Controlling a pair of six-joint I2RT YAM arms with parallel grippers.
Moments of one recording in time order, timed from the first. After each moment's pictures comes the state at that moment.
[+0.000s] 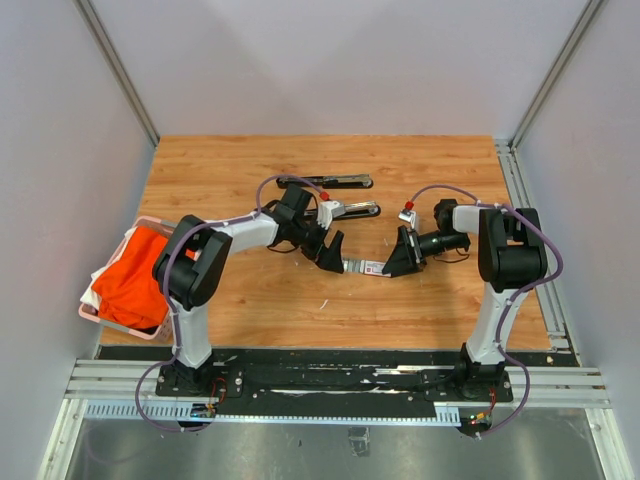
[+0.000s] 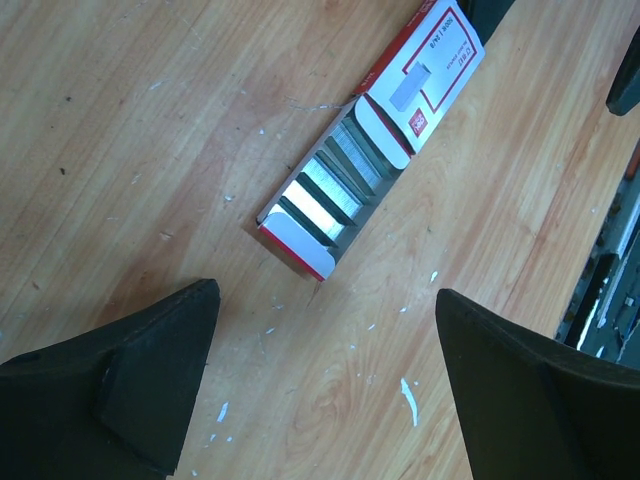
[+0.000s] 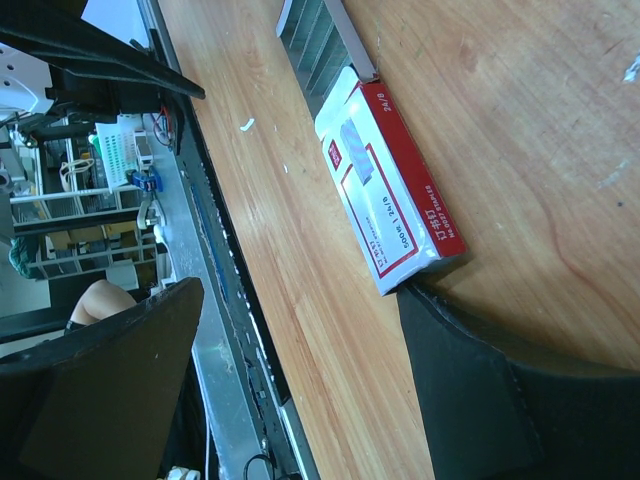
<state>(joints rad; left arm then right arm) -0.54 1.92 1.17 -0.20 0.68 0.04 0.04 2.00 1.12 -0.82 -1.13 -0.43</state>
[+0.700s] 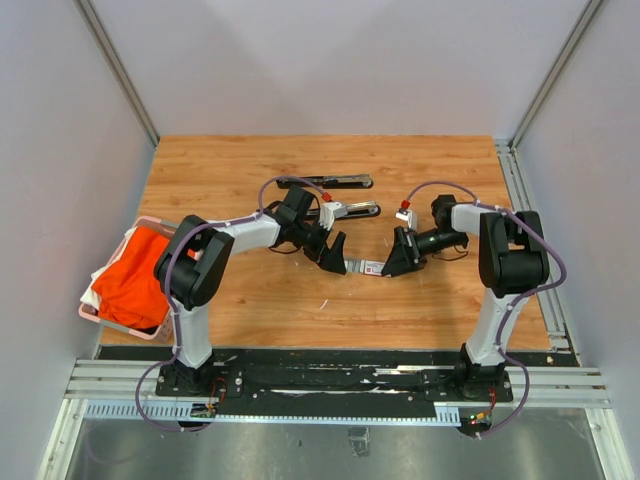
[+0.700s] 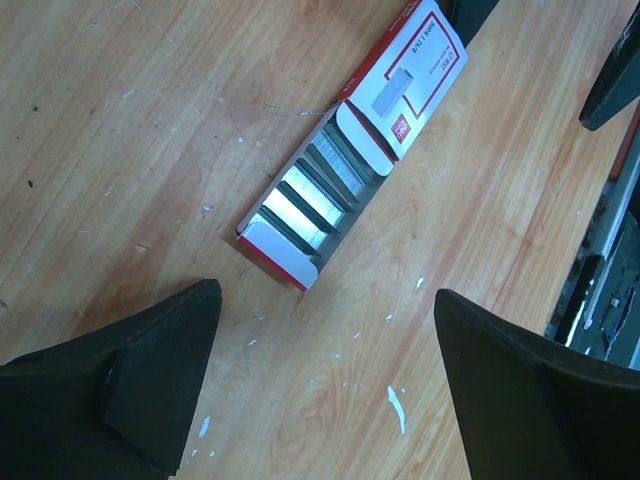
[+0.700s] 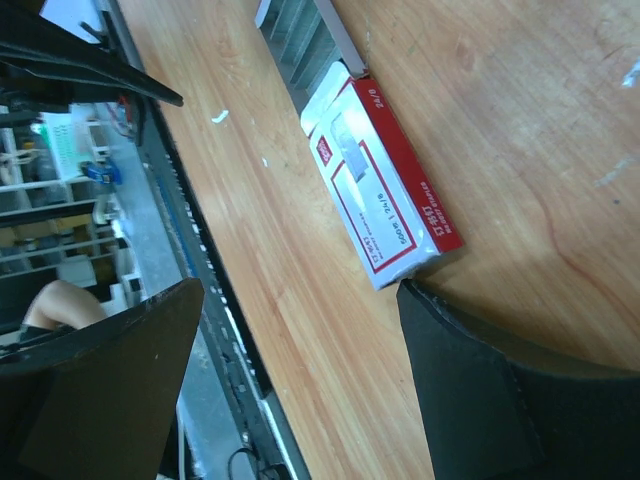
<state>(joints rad) -0.55 1.93 1.17 -0.18 0.69 0.02 0.06 1.96 1.12 -0.81 -1.05 -0.41</state>
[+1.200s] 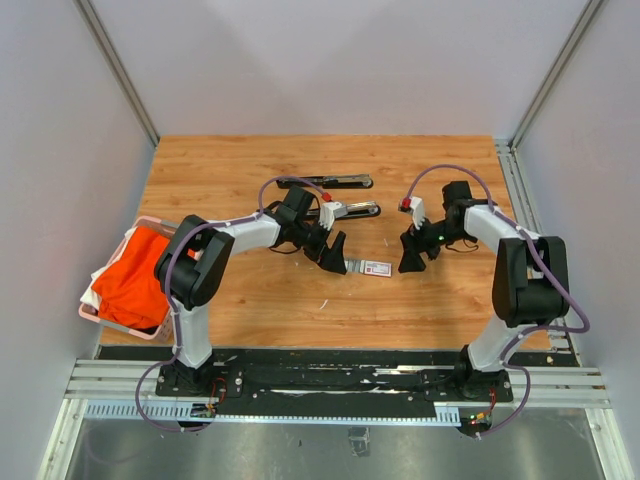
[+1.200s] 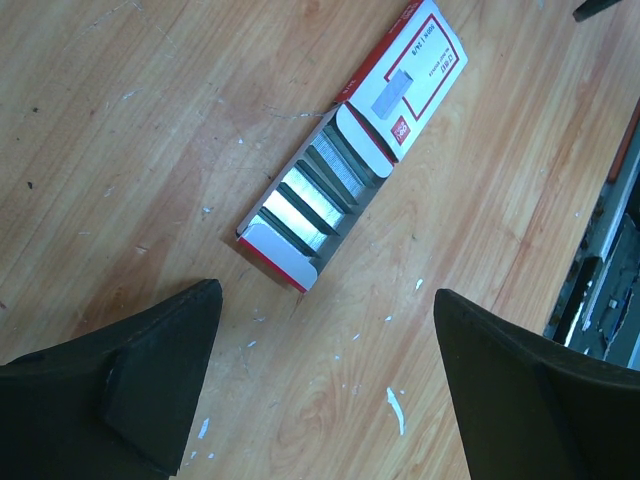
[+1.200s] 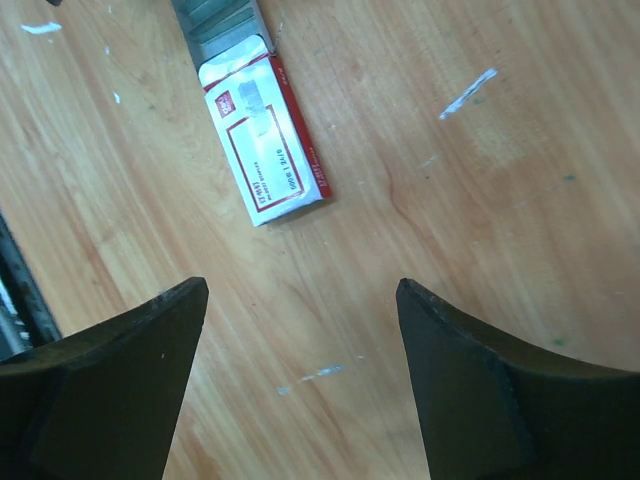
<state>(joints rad) -0.55 1.93 1.17 -0.18 0.69 0.01 0.07 1.72 1.08 -0.74 -0.78 -0.75</state>
